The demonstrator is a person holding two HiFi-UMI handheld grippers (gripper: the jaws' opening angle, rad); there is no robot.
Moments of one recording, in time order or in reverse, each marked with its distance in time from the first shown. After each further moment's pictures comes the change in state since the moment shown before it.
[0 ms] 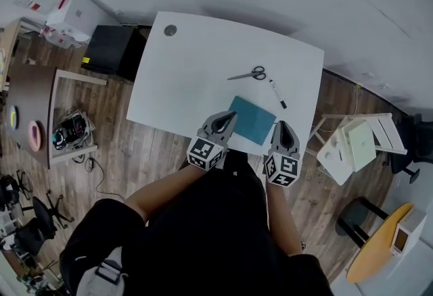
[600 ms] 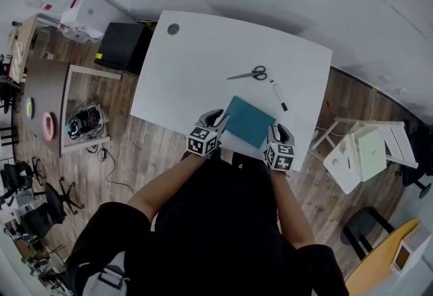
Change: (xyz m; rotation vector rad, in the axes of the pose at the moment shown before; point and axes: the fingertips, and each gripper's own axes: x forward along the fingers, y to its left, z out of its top) left arm 0.030 0.047 -0.125 -0.119 0.342 0.154; right arm 0.061 -0.051 -0.141 0.019 0.376 0.168
